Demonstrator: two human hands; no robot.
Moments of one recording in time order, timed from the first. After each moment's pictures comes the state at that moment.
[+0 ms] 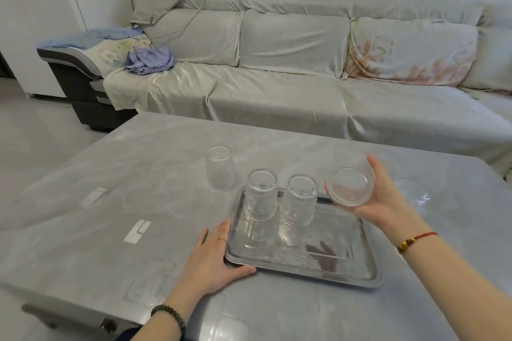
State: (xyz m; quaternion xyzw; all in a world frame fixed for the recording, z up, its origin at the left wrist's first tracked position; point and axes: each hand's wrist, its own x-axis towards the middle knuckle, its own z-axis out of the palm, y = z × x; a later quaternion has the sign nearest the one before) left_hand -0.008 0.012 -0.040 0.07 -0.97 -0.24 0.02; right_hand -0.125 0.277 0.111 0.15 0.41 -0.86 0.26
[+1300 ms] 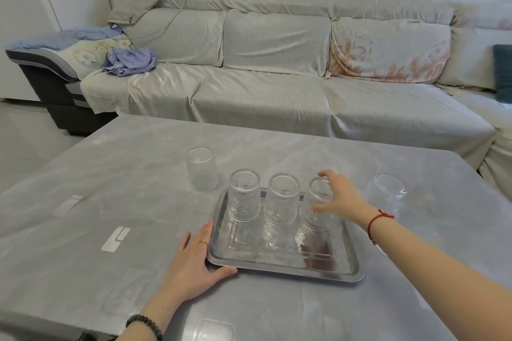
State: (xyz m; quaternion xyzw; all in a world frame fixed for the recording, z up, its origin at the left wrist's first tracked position) left_hand -0.012 0.007 -0.049 0.04 -0.97 -0.25 0.05; right_hand -0.163 0.292 0.054 -0.14 0.96 -0.25 0.05
